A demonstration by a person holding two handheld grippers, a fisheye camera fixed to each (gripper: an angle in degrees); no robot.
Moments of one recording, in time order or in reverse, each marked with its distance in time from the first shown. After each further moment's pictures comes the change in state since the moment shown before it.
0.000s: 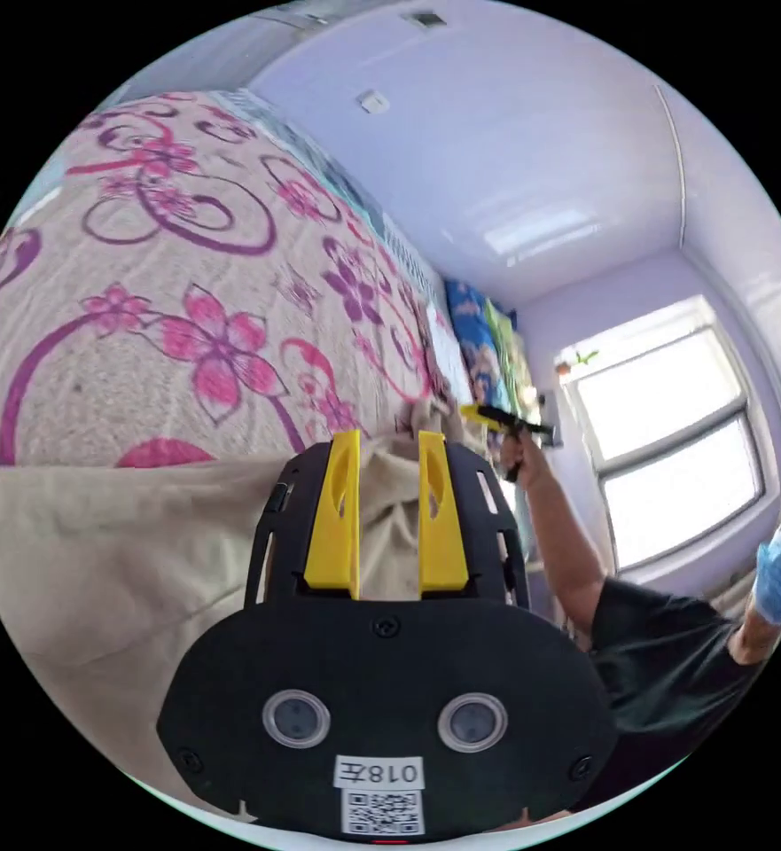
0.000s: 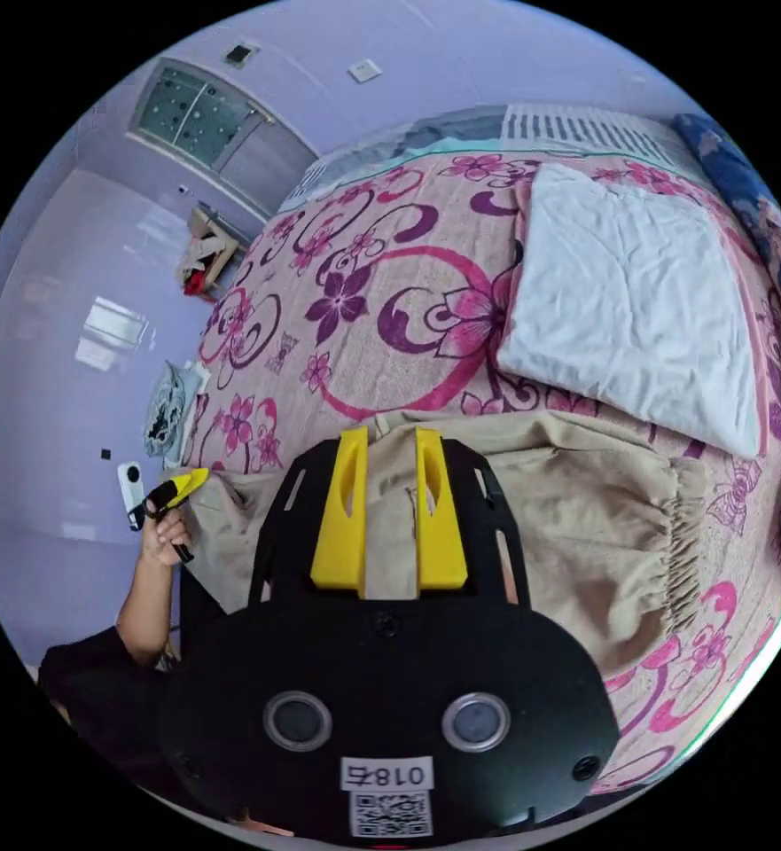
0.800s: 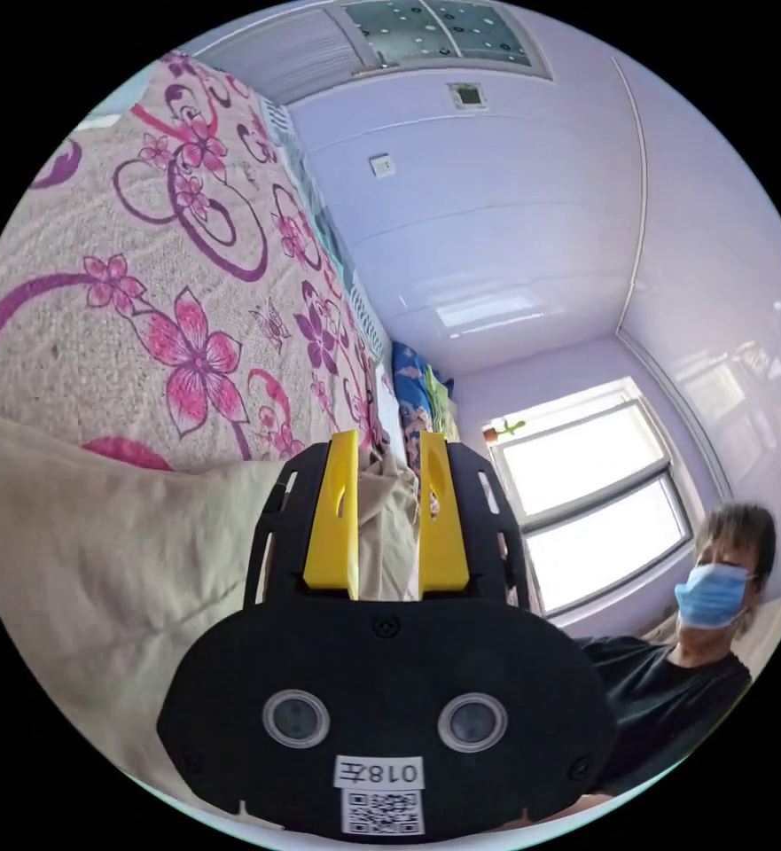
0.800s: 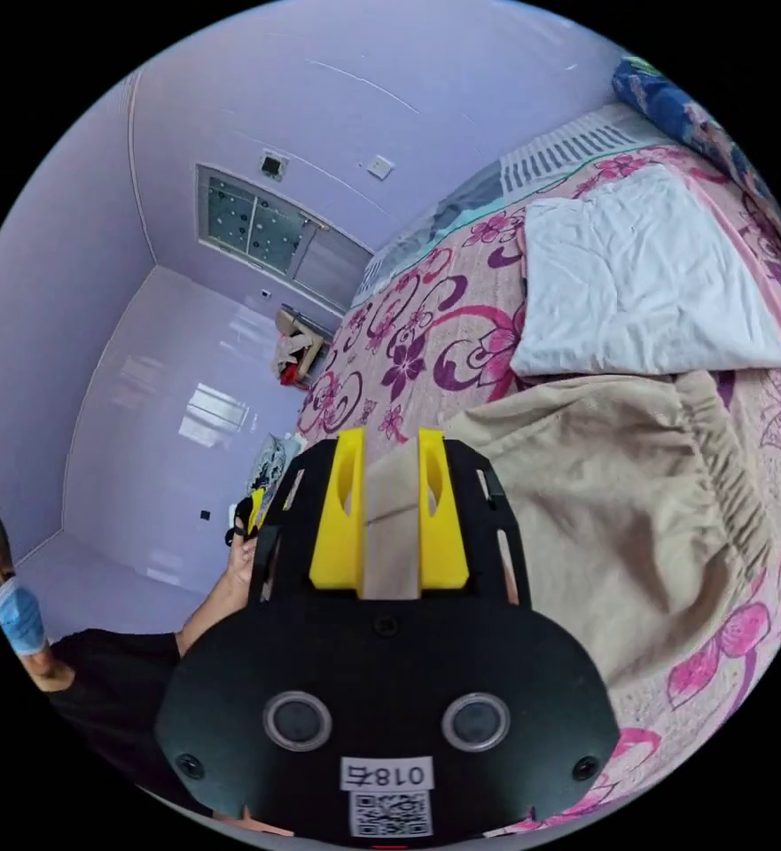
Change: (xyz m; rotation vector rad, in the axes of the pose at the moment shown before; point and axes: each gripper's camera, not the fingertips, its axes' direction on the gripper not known) left arm -0.005 0.037 0.004 0.159 0.274 -0.086; right arm 0.041 0.076 -0.108 0.294 -0.365 0.072
